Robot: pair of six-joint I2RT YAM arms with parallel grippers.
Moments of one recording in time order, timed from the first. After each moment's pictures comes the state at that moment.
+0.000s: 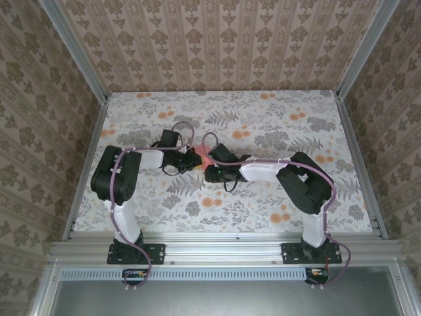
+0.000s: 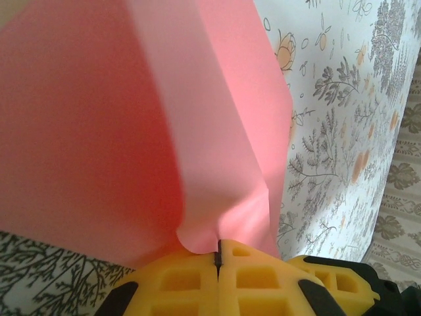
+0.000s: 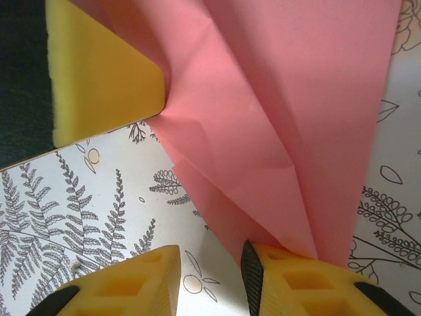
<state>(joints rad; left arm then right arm) -0.37 1.89 0.95 -0.05 0.71 -0.66 0.76 1.93 1.13 -0.19 -0.06 0.66</state>
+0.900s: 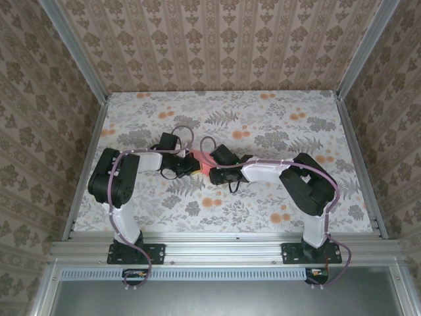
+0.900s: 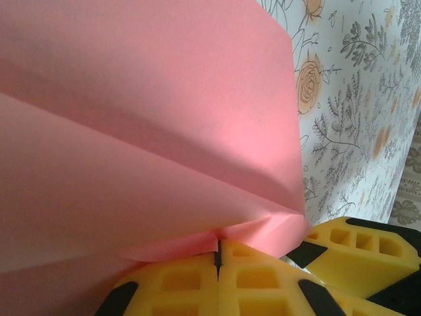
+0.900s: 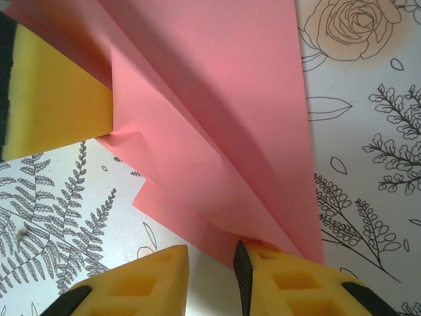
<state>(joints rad) -0.37 1.85 0.90 -0.11 0.70 -0.61 0.76 1.90 1.11 -0.24 0.00 0.49</state>
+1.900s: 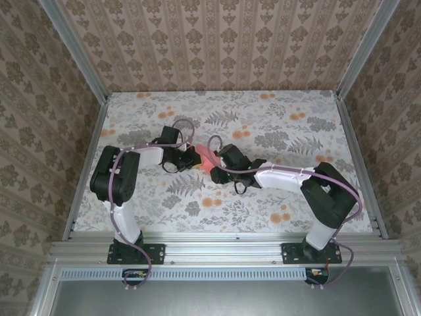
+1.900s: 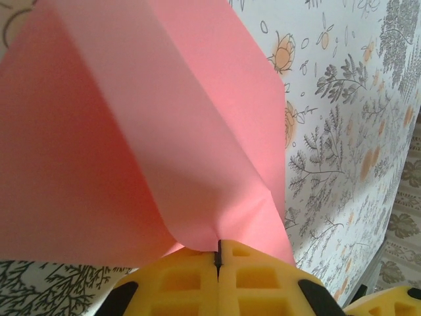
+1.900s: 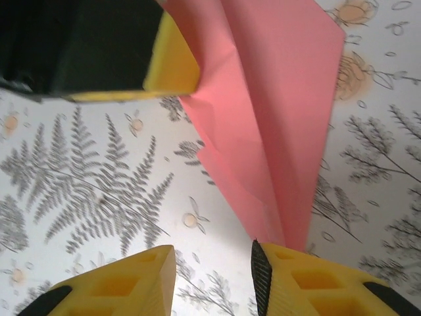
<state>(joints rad) -0.37 1.88 1.01 -0.17 0.68 -0.62 0.75 1.70 0.97 -0.14 -0.01 0.42</state>
